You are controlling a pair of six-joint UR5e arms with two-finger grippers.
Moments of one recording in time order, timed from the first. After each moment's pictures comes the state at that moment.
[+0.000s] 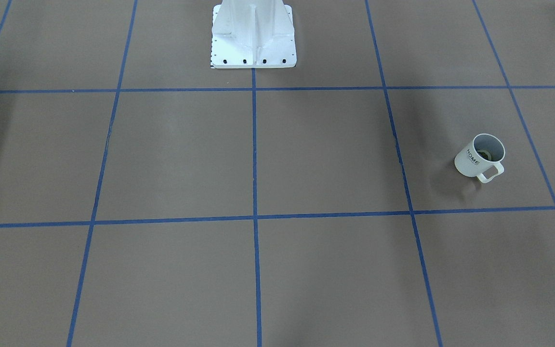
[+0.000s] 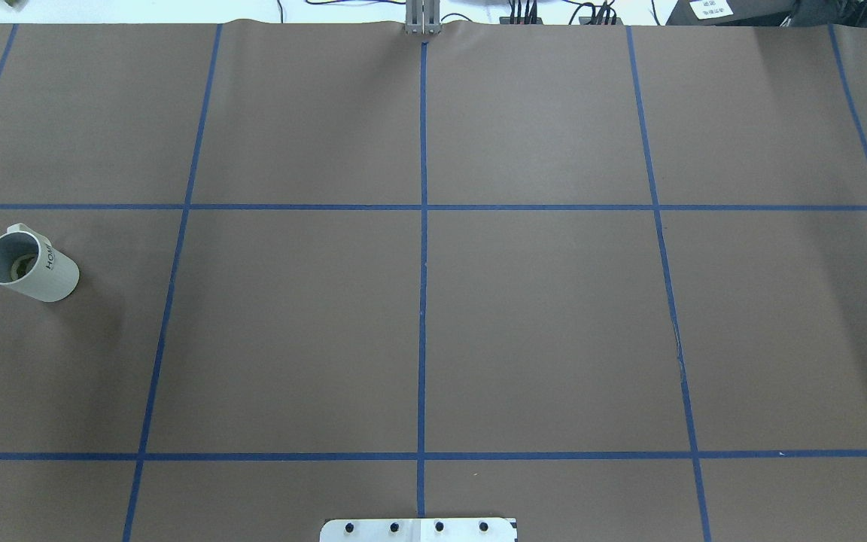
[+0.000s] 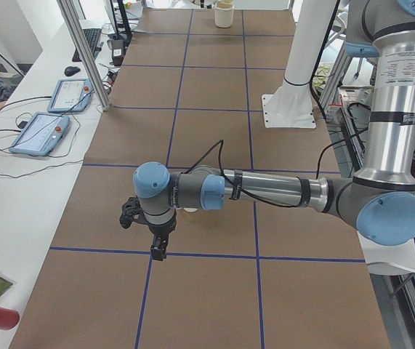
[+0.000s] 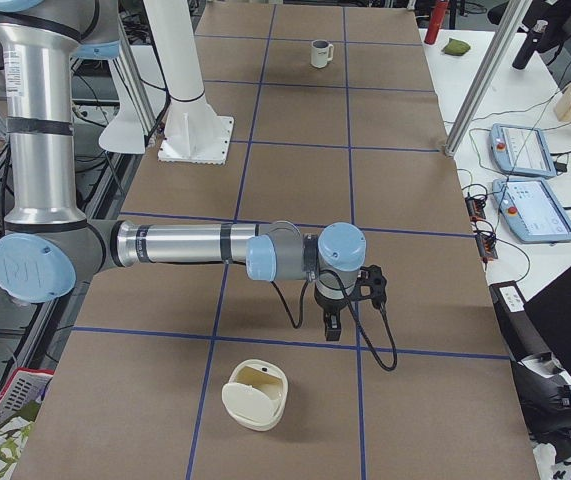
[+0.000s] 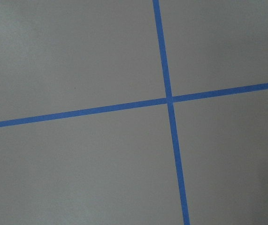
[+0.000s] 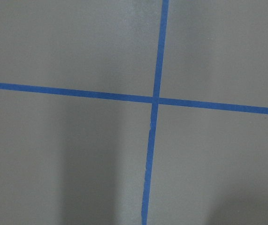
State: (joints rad) left arm -1.58 -1.62 -1.61 -1.51 -2.28 0.13; right arm 1.55 -1.59 1.64 -1.56 2.36 -0.02
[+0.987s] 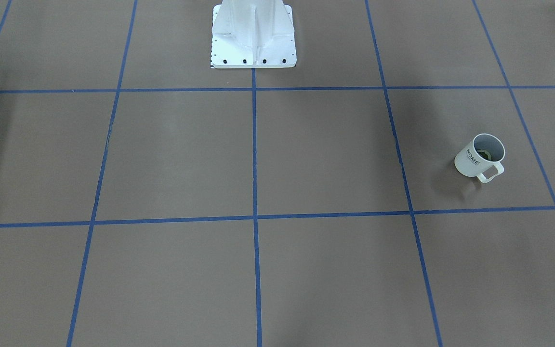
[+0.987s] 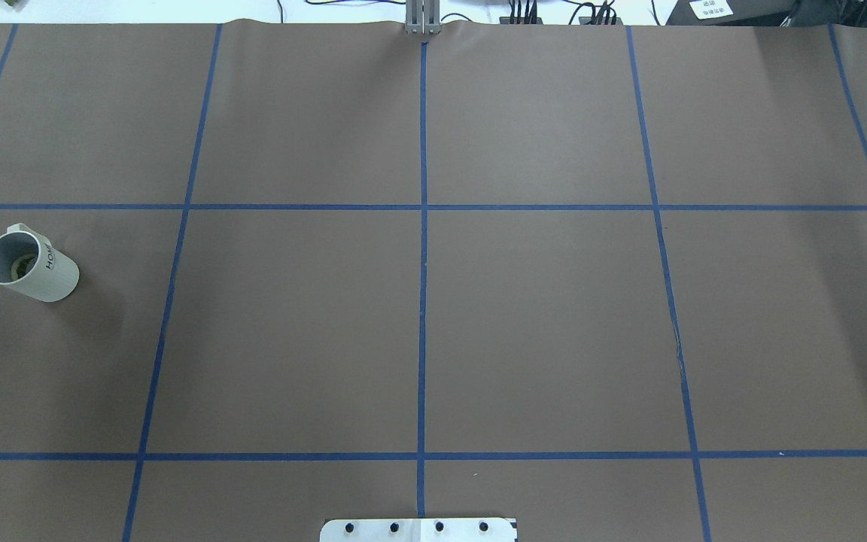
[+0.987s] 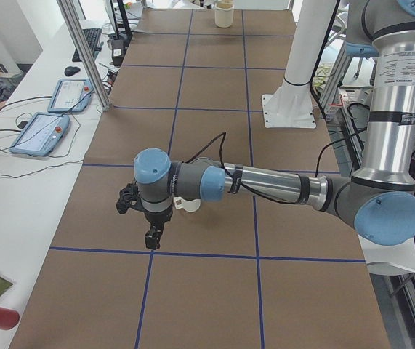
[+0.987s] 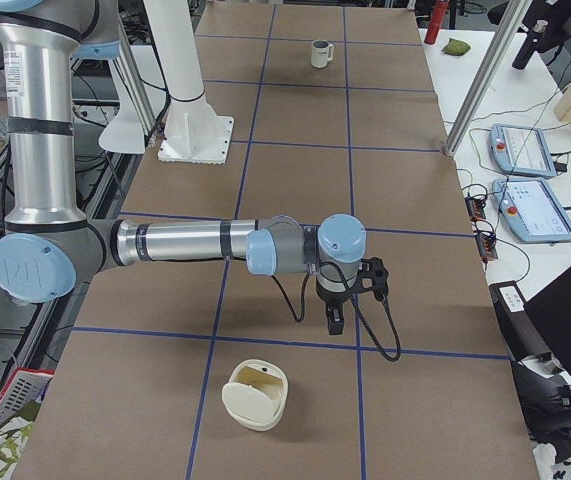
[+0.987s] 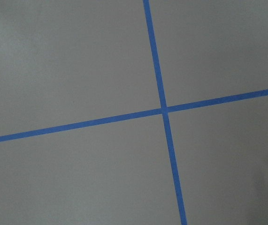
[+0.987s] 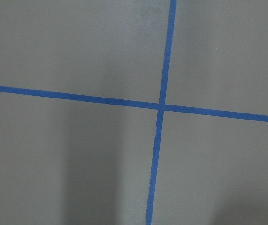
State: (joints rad) left arm -1.56 -1.62 -1.69 -1.55 -2.28 0.14; right arm 1.55 -1.59 1.68 -1.56 2.36 -0.02
